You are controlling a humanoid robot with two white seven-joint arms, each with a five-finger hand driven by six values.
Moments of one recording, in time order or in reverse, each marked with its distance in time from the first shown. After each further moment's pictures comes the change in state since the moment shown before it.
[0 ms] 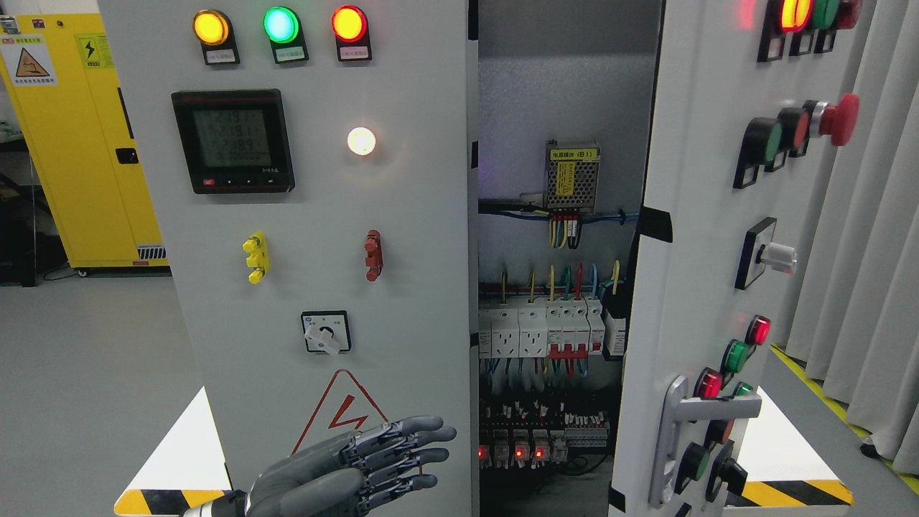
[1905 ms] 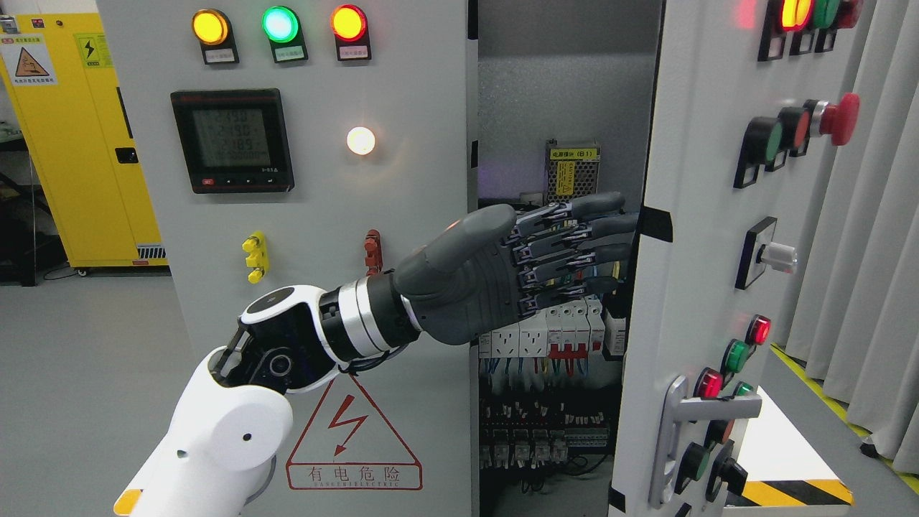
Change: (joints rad) left arm -0.626 -0.313 -0.260 0.399 0.212 0.049 0.063; right arm 0.000 0.000 0.000 0.000 0.000 0.000 0.000
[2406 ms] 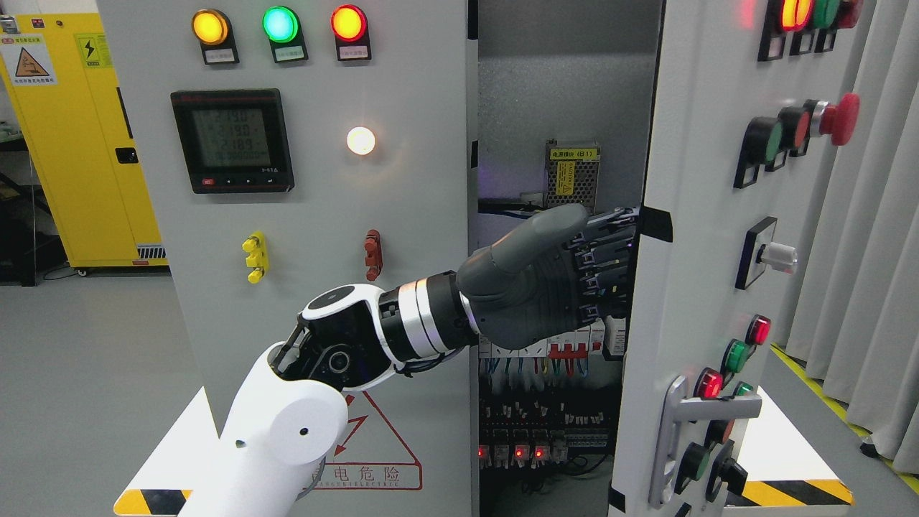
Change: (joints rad) left arm -0.023 -0.081 -0.041 0.051 -0.002 -0.007 0.000; right arm 0.000 0.000 0.000 0.000 0.000 0.000 0.000
